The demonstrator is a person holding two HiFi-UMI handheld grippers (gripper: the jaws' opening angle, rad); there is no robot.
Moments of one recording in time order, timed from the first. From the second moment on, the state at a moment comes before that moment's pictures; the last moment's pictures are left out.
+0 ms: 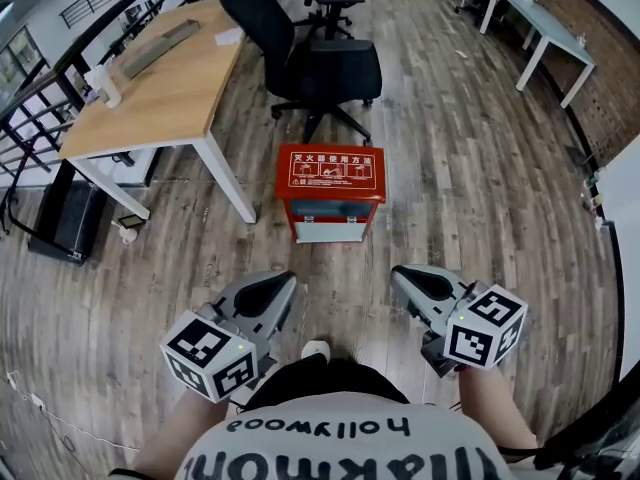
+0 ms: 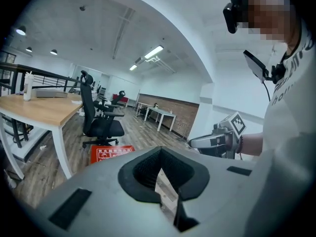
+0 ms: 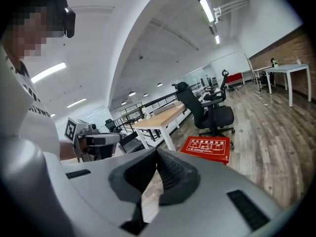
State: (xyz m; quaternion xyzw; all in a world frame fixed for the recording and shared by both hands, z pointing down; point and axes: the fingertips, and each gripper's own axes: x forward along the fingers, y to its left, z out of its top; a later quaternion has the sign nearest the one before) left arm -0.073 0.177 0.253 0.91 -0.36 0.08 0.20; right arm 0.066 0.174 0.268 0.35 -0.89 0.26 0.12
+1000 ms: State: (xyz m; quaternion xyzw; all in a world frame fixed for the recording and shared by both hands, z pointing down) left arm -0.097 0.129 0.272 0.93 -0.31 0.11 0.18; right arm 0.027 0.124 0.281 0.36 -0.89 0.26 0.13
